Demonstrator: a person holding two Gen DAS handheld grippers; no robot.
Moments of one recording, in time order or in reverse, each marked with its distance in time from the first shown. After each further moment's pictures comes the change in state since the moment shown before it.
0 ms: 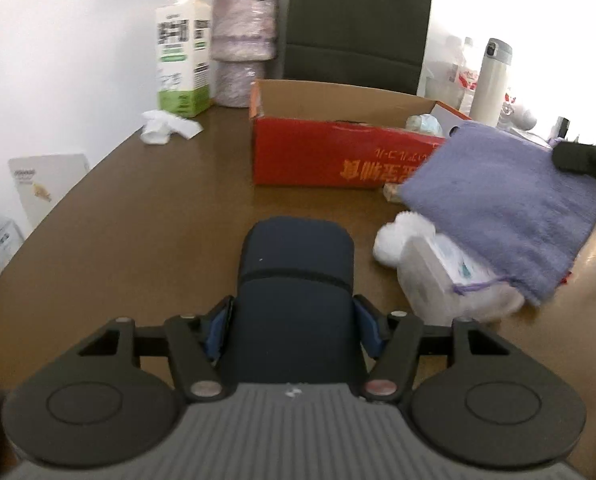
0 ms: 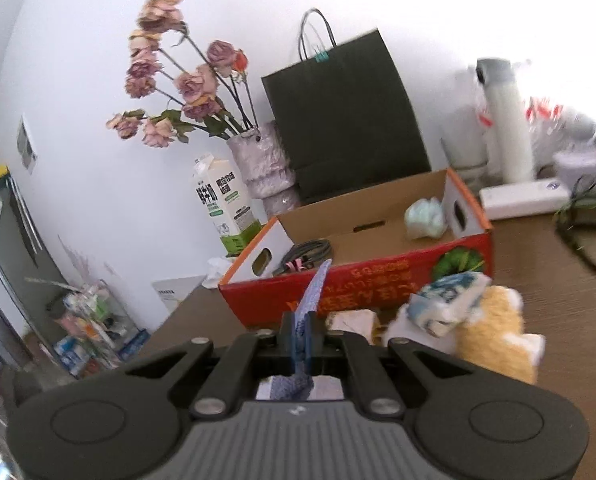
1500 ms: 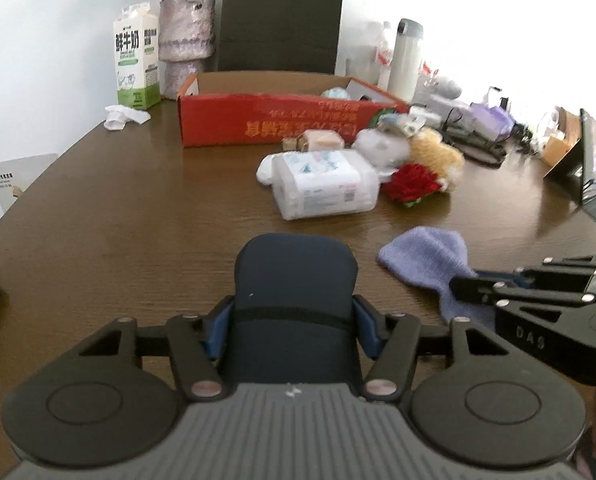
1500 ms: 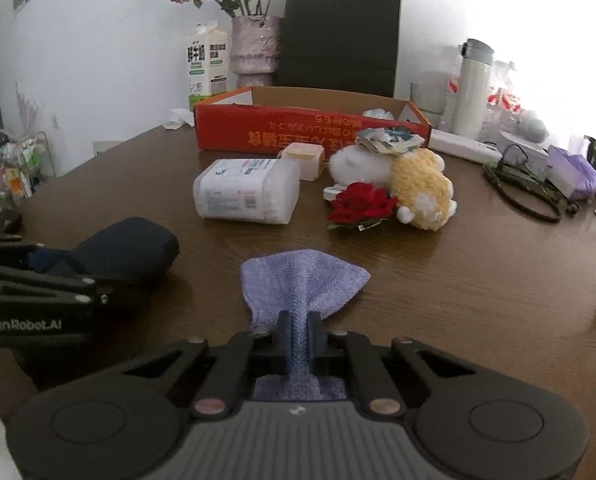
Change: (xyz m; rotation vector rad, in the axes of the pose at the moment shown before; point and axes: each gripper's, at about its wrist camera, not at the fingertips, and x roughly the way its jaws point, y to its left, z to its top) left arm -0.081 -0.065 -0.069 0.081 -0.007 -0.104; right arm -0.060 0.023 -0.128 -0.289 0.210 -0.261
